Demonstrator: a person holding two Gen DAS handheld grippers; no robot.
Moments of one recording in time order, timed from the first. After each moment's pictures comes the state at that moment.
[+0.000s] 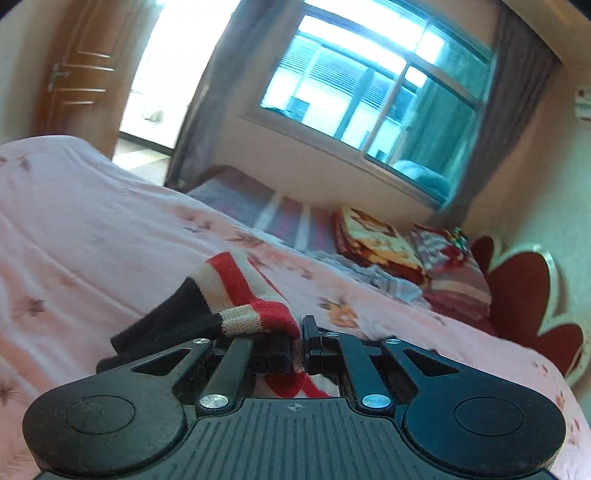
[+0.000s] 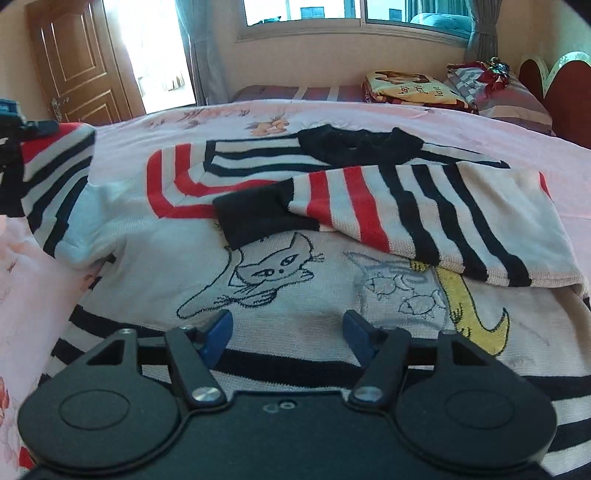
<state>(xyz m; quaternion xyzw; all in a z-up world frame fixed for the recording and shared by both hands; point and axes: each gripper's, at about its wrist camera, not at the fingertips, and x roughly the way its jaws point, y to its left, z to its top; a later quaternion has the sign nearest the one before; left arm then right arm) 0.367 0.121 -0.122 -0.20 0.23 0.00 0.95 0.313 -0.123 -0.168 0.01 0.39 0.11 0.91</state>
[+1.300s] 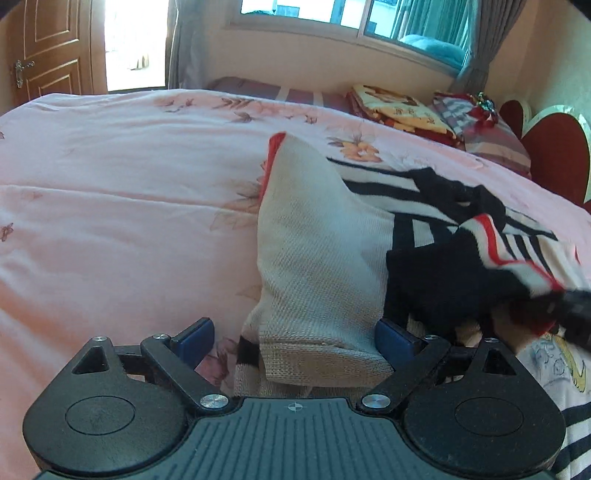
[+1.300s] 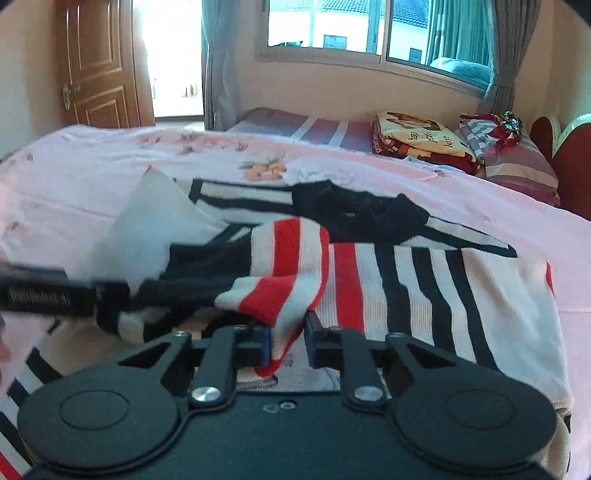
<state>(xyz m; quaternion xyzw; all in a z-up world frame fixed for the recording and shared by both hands) 0.373 0.069 -0.202 -0.08 0.40 0.03 0.91 0.373 -0.118 -0.149 -0.03 0.33 0.13 0.93</state>
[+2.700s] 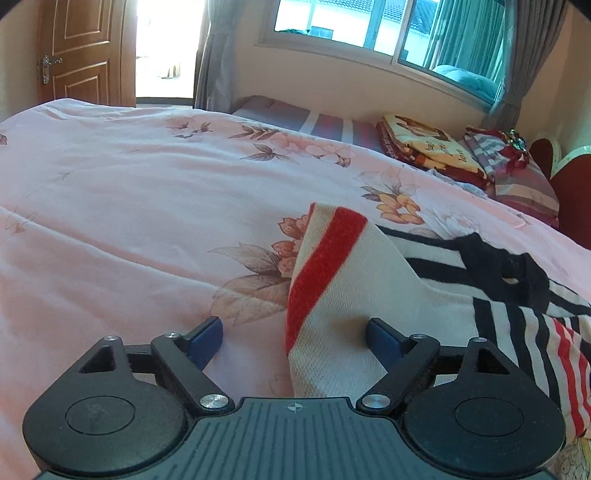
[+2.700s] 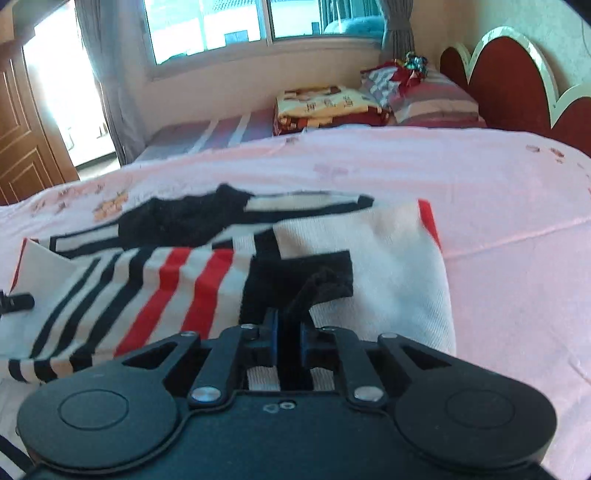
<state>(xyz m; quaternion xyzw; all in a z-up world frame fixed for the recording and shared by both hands) 0.450 0.081 -0.201 -0.12 0.37 0.08 0.92 0.409 -0.251 -0.173 0.05 0.36 0.01 0.93</state>
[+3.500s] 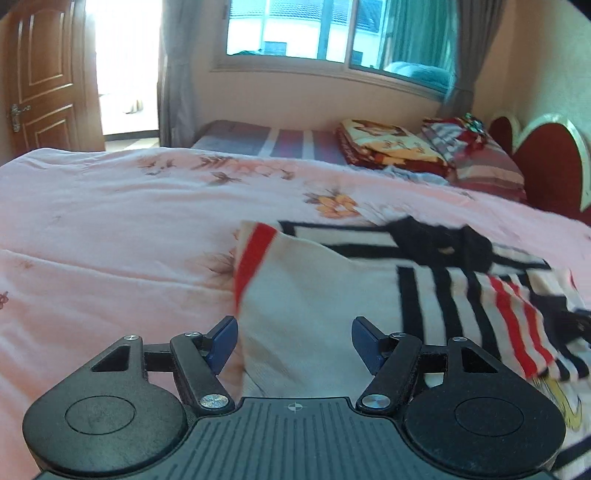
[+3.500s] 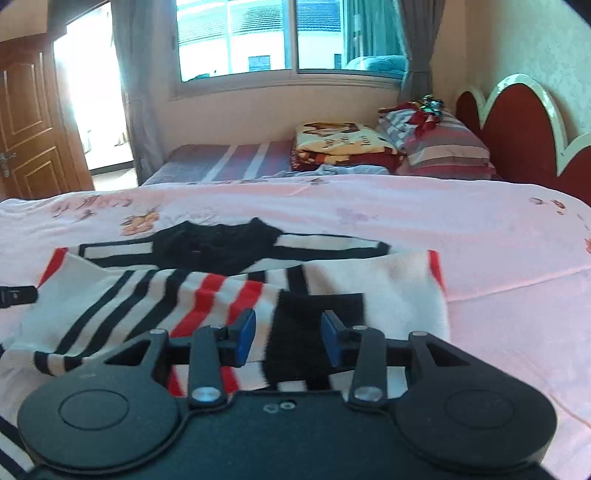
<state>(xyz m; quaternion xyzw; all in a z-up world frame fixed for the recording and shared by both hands) 0.392 0.037 -0.173 -0.04 0.35 0.02 0.94 0.389 -0.215 -0.152 -0.01 0.33 0.05 0.94</state>
